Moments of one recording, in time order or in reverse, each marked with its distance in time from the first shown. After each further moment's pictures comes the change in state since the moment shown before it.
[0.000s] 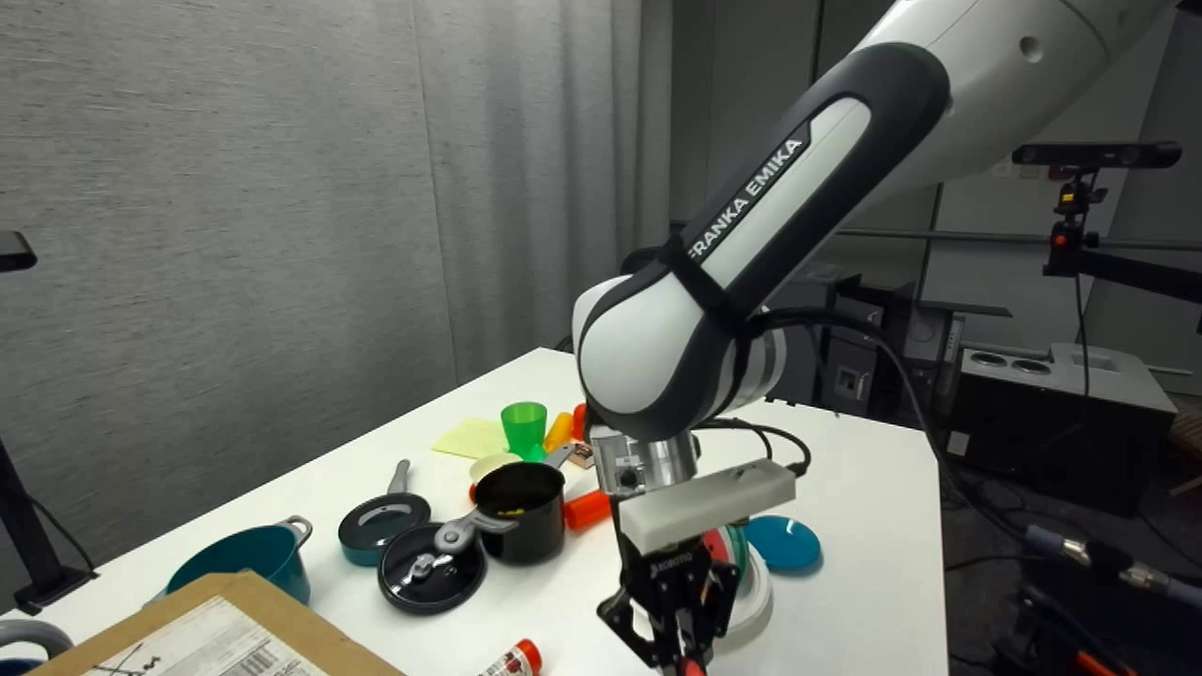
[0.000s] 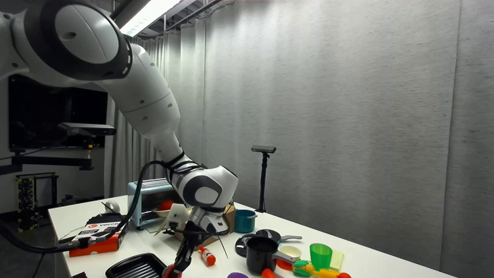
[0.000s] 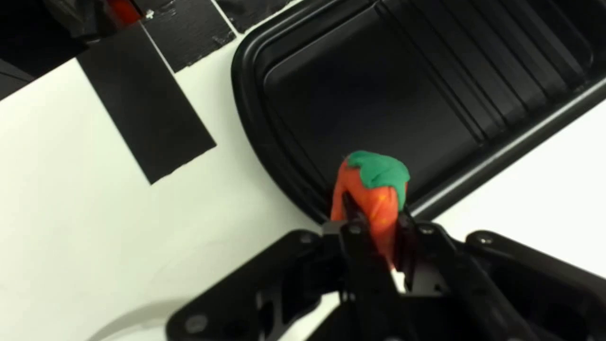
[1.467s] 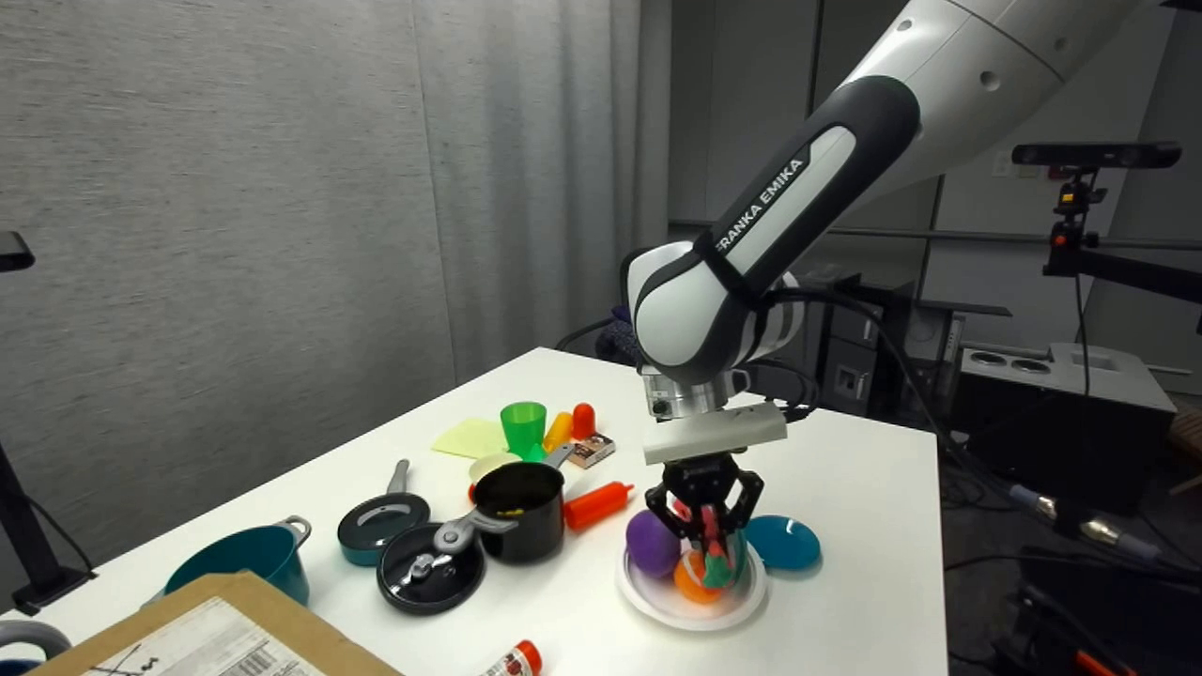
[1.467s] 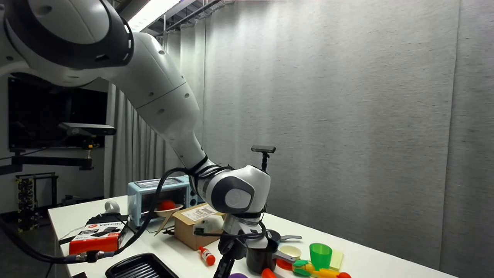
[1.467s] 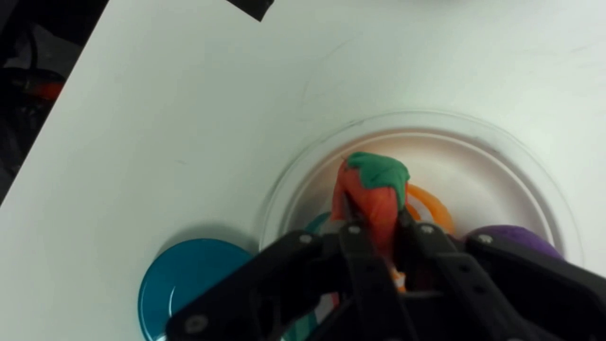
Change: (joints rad) arm -0.076 0.002 -0.150 0.008 -0.147 0.049 0.300
